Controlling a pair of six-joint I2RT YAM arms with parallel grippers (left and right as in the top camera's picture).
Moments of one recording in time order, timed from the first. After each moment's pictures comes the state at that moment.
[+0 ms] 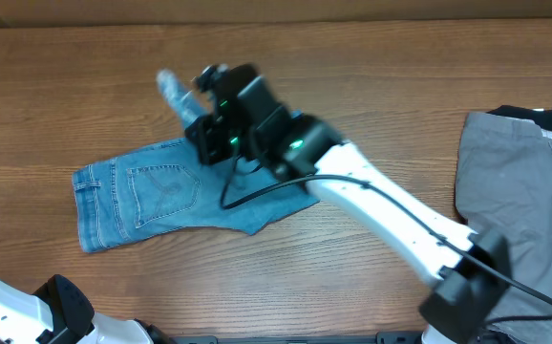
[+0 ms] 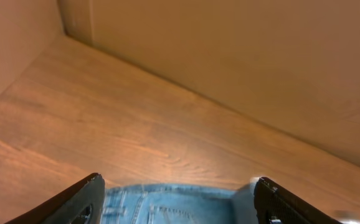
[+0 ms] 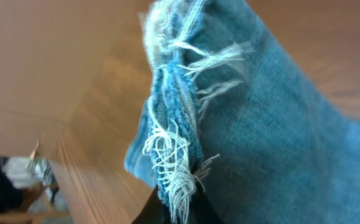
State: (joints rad) left arm 0.73 1.73 2.62 -1.57 0.57 -0.01; right arm 0.82 1.87 1.73 -0.52 -0.28 0.54
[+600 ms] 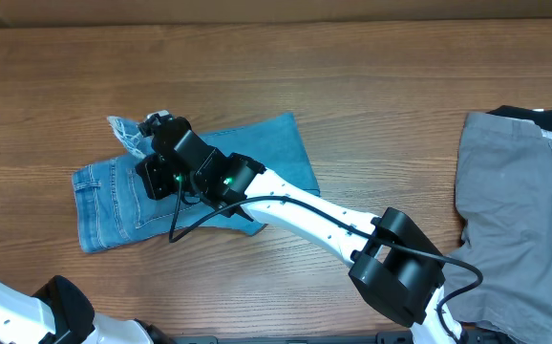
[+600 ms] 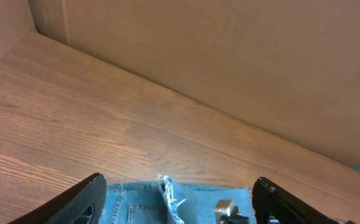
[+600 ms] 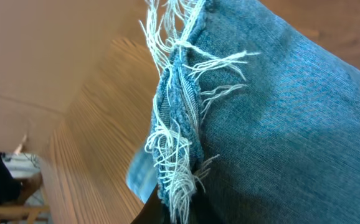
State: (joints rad) left arm 0.73 1.73 2.64 -1.60 0.65 -0.02; right arm 0.98 2.11 1.73 -0.20 -0.19 0.60
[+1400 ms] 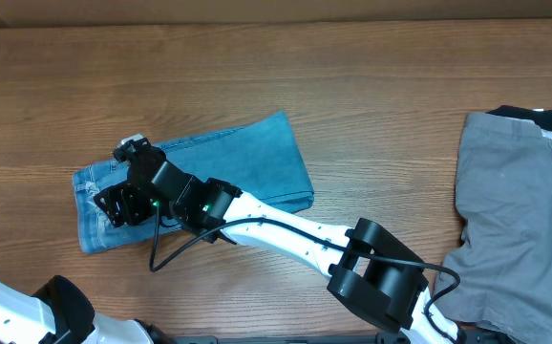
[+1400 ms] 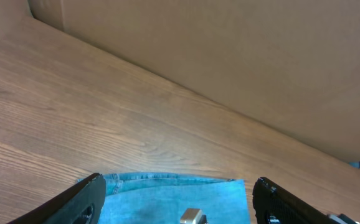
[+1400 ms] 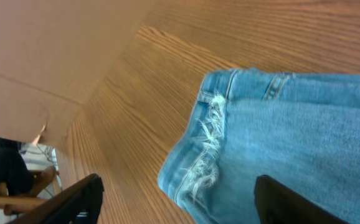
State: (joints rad) left arm 0.73 1.73 2.64 -1.65 0.66 -0.02; right arm 1.08 2.17 1.73 -0.10 -0.15 0.64
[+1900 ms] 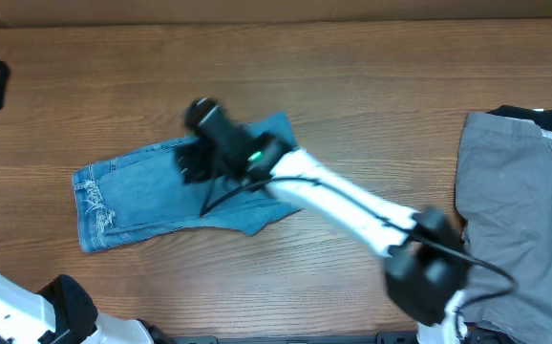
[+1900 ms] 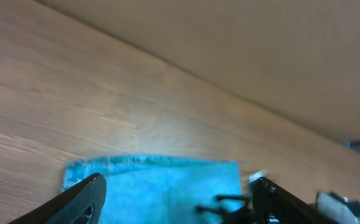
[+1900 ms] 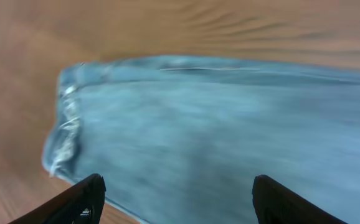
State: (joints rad) left arm 0.66 1.73 2.59 -1.69 0.63 -0.01; right arm 0.85 2.00 1.73 -0.60 -0.09 0.55
